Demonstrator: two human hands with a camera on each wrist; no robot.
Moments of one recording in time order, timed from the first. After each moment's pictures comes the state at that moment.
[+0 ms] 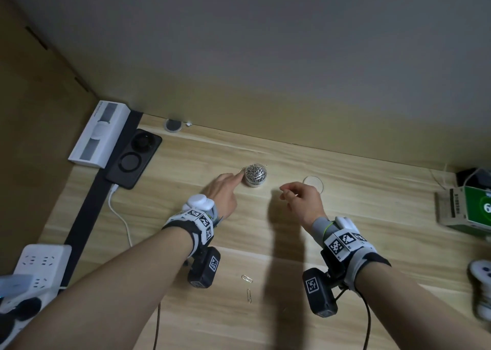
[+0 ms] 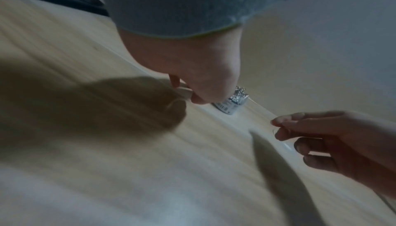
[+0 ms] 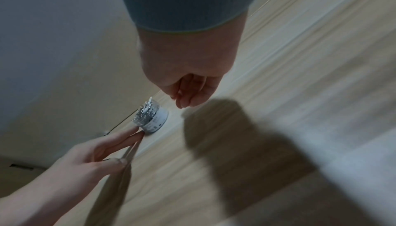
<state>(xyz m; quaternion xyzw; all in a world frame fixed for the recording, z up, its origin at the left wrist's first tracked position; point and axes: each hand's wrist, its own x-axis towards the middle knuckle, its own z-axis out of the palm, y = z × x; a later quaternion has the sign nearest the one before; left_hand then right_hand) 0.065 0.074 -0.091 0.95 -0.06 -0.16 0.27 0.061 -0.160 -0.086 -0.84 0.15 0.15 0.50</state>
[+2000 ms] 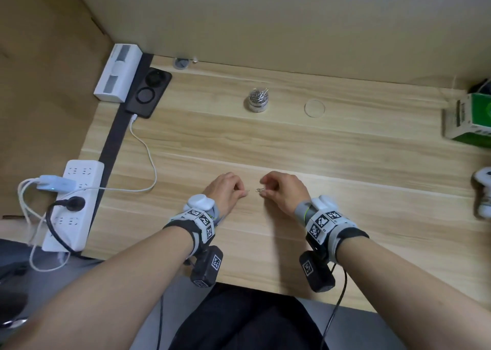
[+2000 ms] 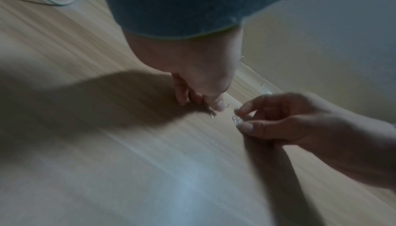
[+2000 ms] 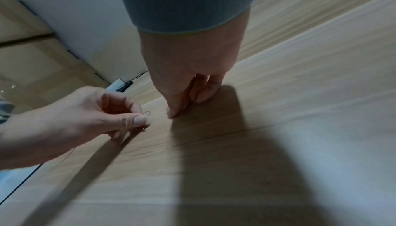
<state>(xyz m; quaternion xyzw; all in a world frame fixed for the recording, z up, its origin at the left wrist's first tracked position) -0.137 0.059 -0.102 0.94 -0.02 -0.18 0.30 -0.119 -0.144 -0.107 -0.90 -0.05 0.24 0.35</state>
